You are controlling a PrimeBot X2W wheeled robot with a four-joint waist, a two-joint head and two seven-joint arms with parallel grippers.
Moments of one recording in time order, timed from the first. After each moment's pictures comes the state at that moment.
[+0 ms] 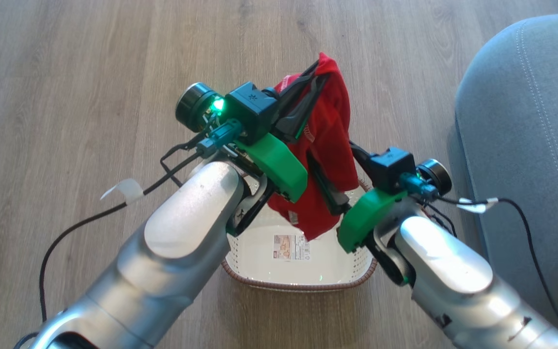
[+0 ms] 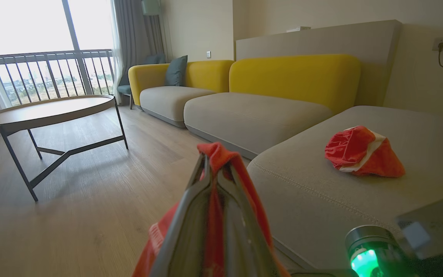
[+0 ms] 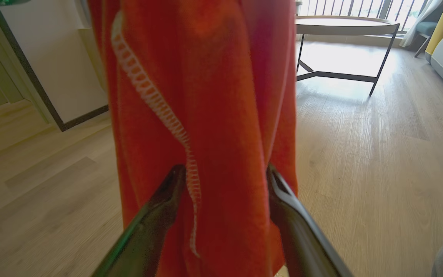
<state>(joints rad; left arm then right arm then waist) -0.75 0.04 -0.77 0.42 -0.44 -0.05 -0.25 -0.59 -0.14 0.73 0.49 0.50 0.12 -0.26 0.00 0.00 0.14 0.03</state>
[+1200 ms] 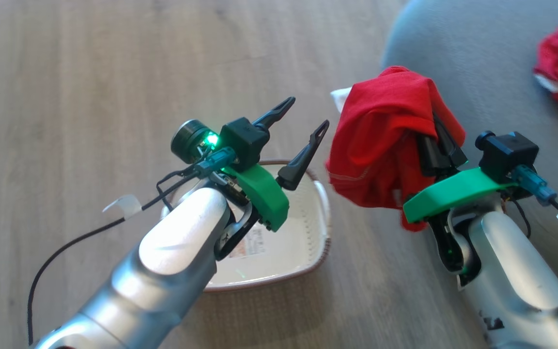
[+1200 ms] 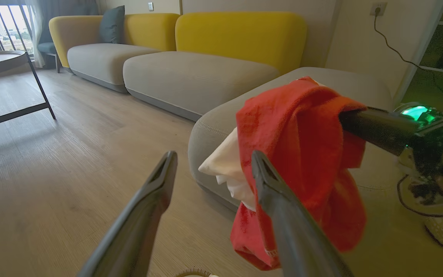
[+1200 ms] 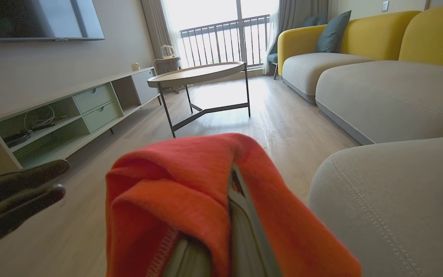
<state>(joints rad) -0.69 0.07 -0.80 0.51 -0.45 -0.12 -0.26 -0.41 -0.16 0.32 0.24 0.46 0.12 -0.26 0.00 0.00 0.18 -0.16</state>
